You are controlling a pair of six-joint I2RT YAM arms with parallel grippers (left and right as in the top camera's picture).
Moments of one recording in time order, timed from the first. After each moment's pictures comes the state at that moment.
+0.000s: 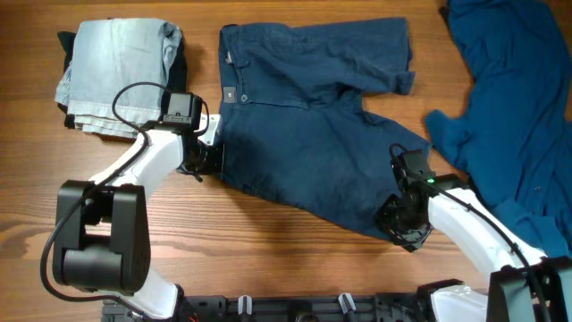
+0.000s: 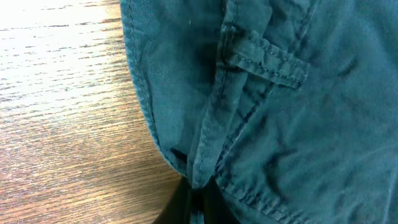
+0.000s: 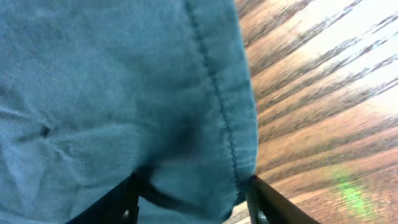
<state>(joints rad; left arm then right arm) -0.12 1.76 0.97 -0.61 0.21 -0.05 0.20 1.39 0.58 -0.82 -0.12 0.89</state>
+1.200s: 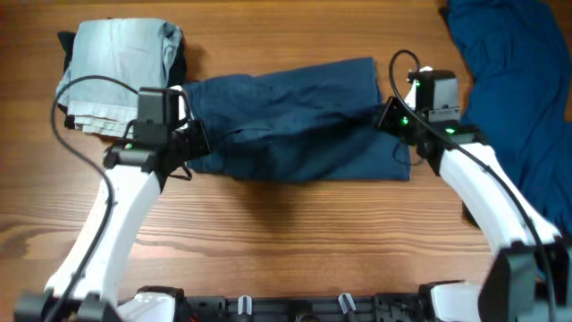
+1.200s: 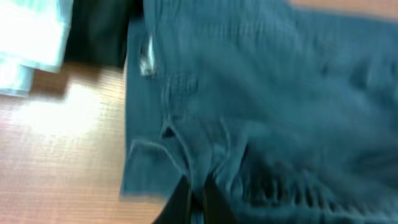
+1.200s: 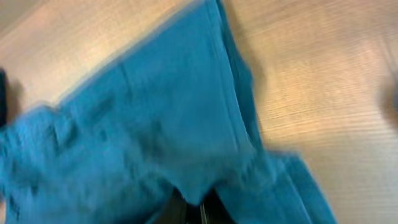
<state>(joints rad) -0.12 1.39 0.97 -0.58 0.04 -0.36 0.11 1.54 0.96 -0.25 -0.15 0.49</state>
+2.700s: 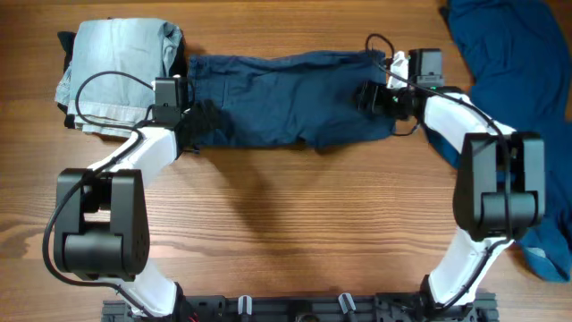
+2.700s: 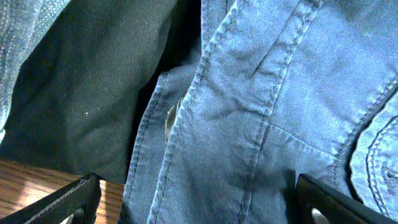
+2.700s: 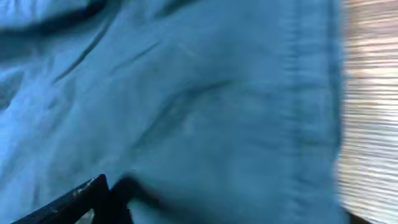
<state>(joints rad) -0.06 1.83 0.97 -0.14 -0.05 -0.40 0.04 2.03 1.24 -0.28 -0.41 0.21</state>
